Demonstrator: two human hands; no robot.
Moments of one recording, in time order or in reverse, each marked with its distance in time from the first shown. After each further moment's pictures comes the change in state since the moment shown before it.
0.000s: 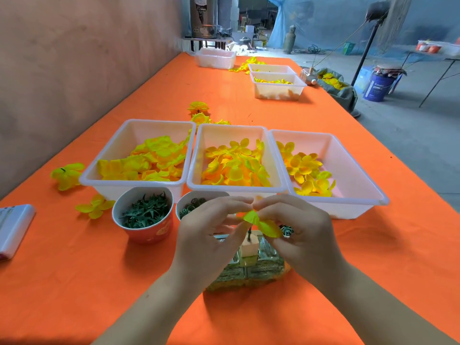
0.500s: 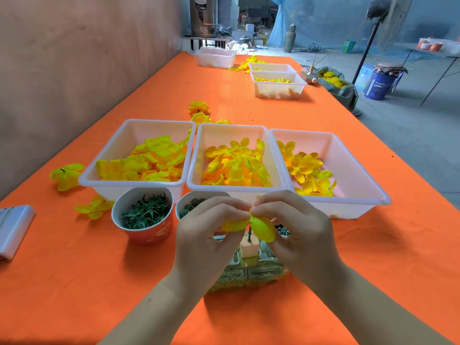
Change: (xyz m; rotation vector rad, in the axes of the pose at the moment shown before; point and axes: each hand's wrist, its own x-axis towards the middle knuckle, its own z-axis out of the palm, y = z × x) left_hand 0.003 -0.002 0.001 0.082 0.041 0.126; right_hand 0.003 -0.001 0.006 -0.053 0.062 -0.081
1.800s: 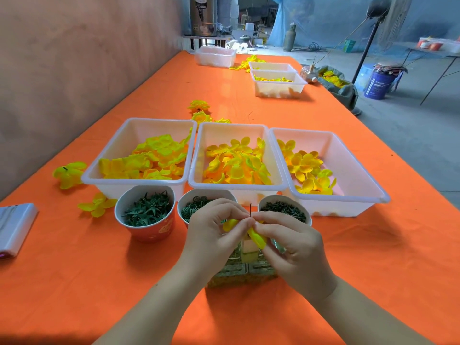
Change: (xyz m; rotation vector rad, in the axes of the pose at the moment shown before) left_hand -0.006 -0.011 0.006 -0.056 -0.142 -0.373; right_hand -0.038 0.009 0.018 0.059 -0.005 0.101
